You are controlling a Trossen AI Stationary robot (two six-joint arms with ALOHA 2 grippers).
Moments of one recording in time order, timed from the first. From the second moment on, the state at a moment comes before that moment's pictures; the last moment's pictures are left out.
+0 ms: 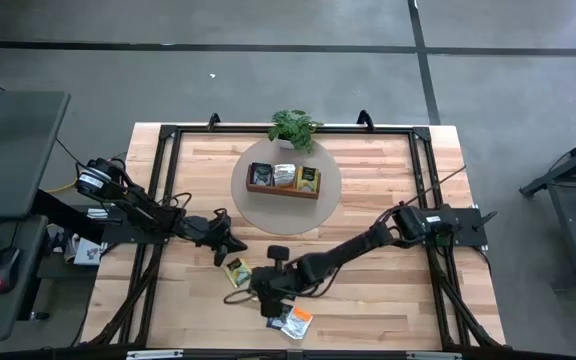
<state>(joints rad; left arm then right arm) -0.31 1.54 0.09 1.03 -0.09 -0.83 0.40 2.35 1.87 -0.46 0.29 0.42</state>
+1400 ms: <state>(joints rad) -0.31 1.31 0.21 0.27 -0.08 -0.85 0.36 2.45 1.85 -0.10 0.33 0.37</state>
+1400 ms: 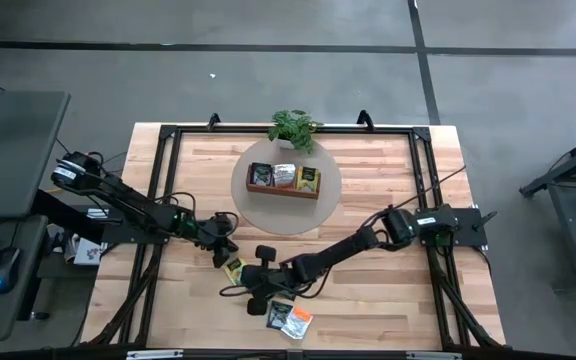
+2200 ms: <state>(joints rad) -0.31 1.31 0.21 0.27 0.07 -0.86 0.35 2.50 1.86 -0.18 0.33 0.44</state>
